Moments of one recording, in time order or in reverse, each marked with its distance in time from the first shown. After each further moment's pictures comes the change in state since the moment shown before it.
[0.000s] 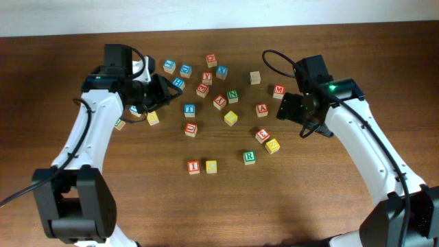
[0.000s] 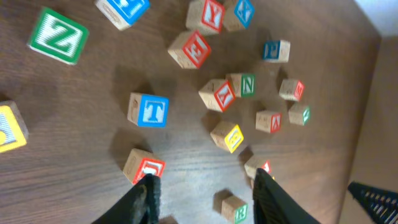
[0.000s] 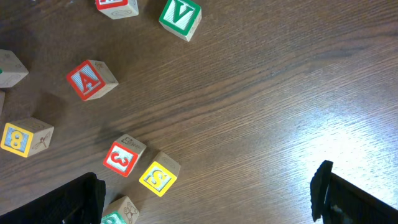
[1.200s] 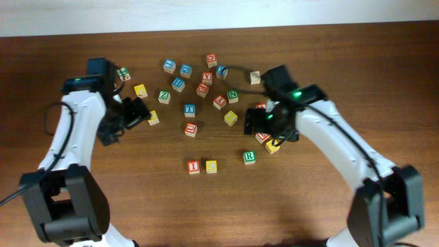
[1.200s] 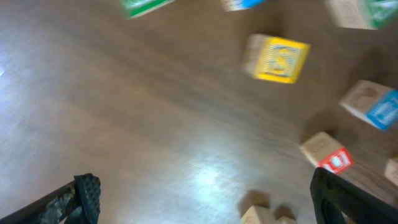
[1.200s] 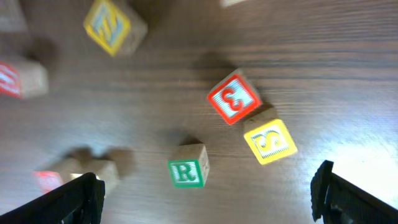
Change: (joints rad) left arm 0.124 0.000 -0.003 -0.364 -0.454 -0.075; right arm 0.182 0.111 -0.040 0.092 -0.261 -0.147
